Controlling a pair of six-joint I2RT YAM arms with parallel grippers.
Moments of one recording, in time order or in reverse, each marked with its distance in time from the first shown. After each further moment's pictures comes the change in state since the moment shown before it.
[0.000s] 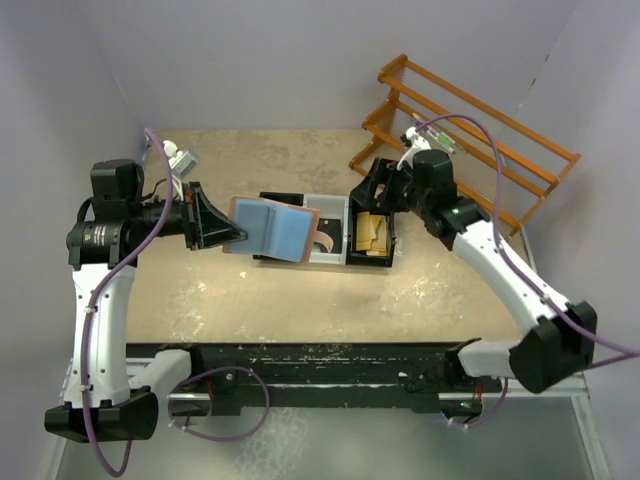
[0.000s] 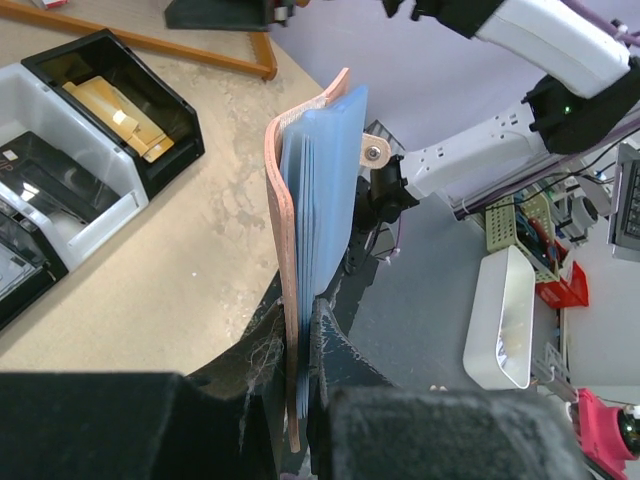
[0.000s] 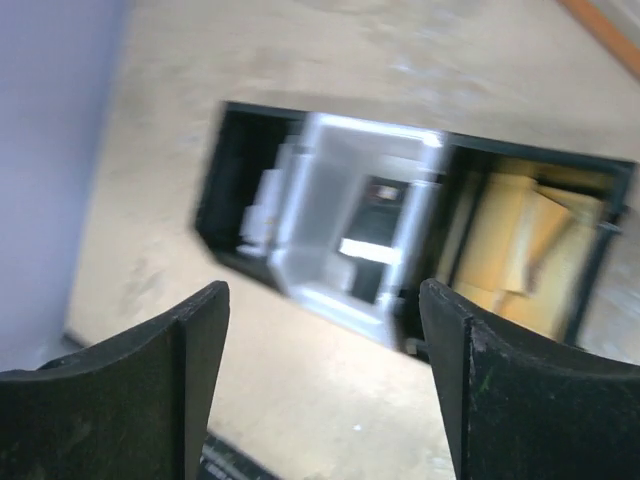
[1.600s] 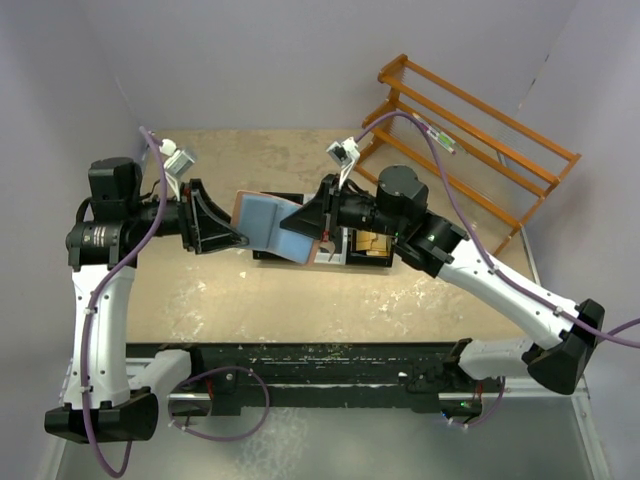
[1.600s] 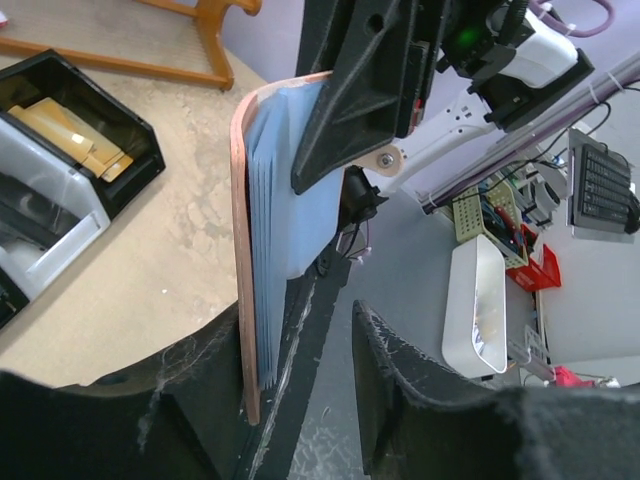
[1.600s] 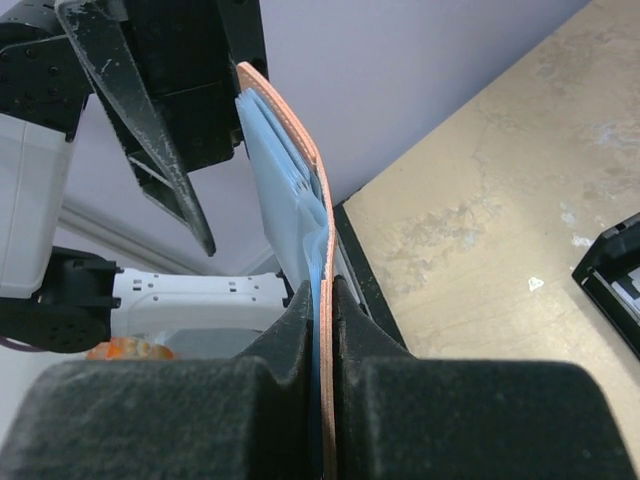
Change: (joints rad) left arm 0.000 -0.002 0.000 0.040 0.087 -0.033; right arm 0.454 -0.070 0.114 0.311 -0.327 0.104
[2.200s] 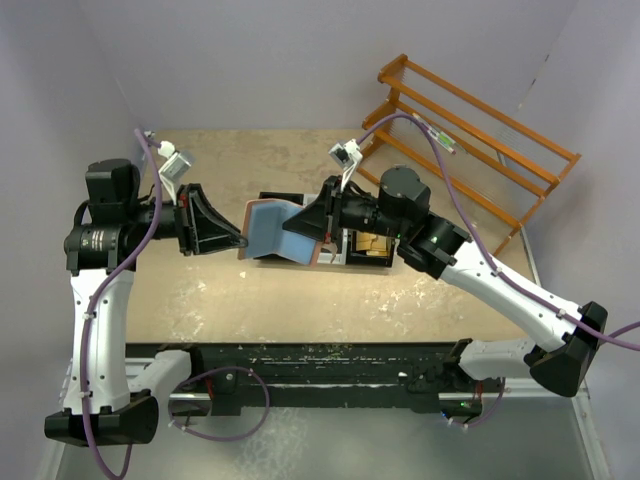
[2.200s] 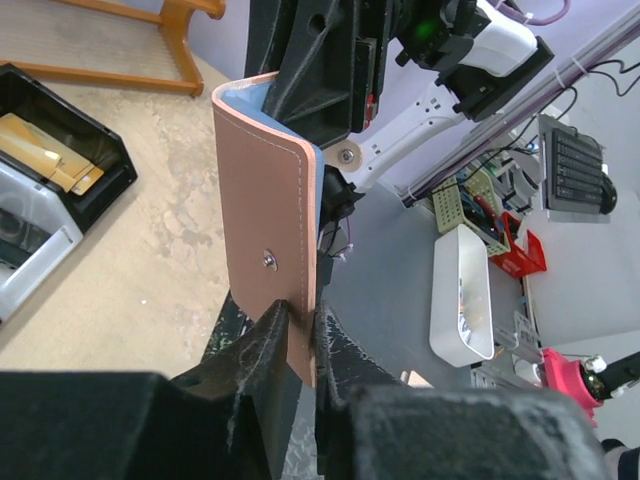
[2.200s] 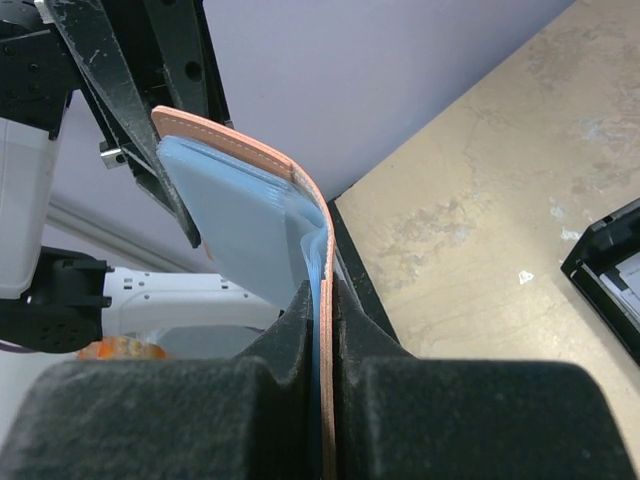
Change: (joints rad) left arm 0.000 -0.019 0.000 0.010 0.092 -0.001; right arm 0.000 -0.026 -0.014 -0.021 0.019 -0.016
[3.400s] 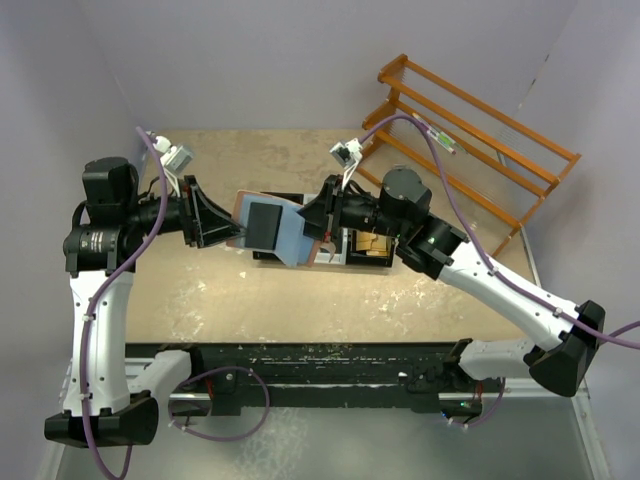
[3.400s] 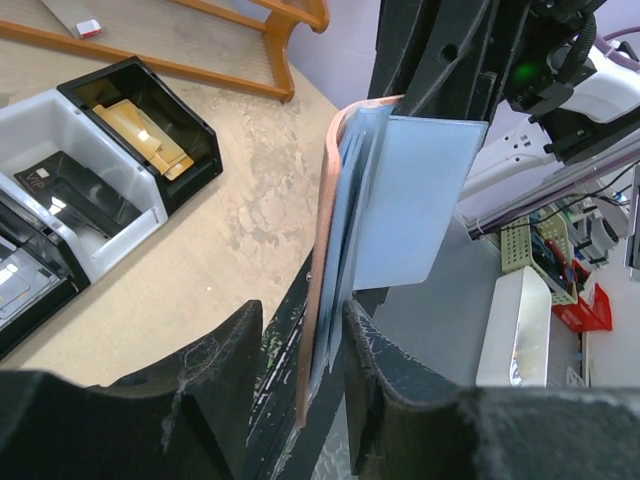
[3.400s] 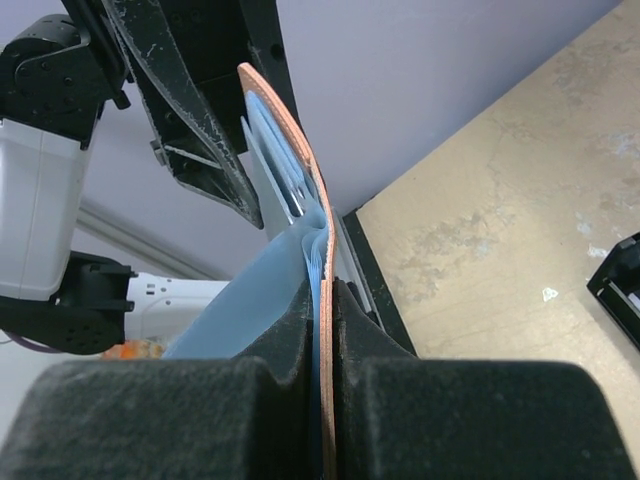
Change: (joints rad) left arm 0.000 -0.005 0.000 0.053 -0.219 -0.079; right arm -0.001 0.002 -0.033 0.092 -0.037 0.051
